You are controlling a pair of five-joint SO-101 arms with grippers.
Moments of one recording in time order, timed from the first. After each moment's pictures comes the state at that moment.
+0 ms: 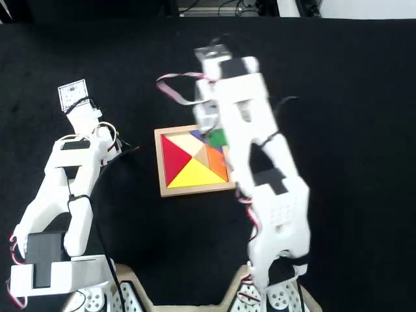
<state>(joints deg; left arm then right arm) -10.4 -6.6 44.9 28.8 12.3 -19.2 32.1 -31.4 96.6 -2.9</state>
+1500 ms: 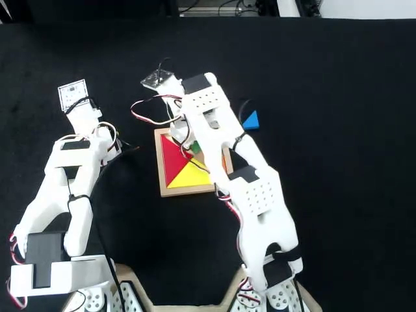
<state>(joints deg) -10.4 -6.6 44.9 28.8 12.3 -24.8 45.5 -36.6 88.3 24.9</state>
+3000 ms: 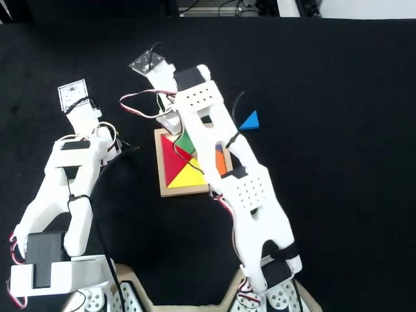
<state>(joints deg) -10.4 -6.6 44.9 28.8 12.3 -25.8 54.2 -55.4 89.4 20.2</state>
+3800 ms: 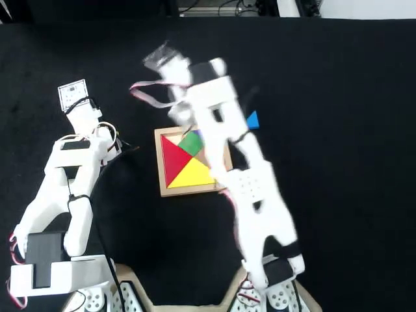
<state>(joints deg) -10.4 -6.6 44.9 28.8 12.3 -18.0 57.5 -71.4 98.9 20.4</state>
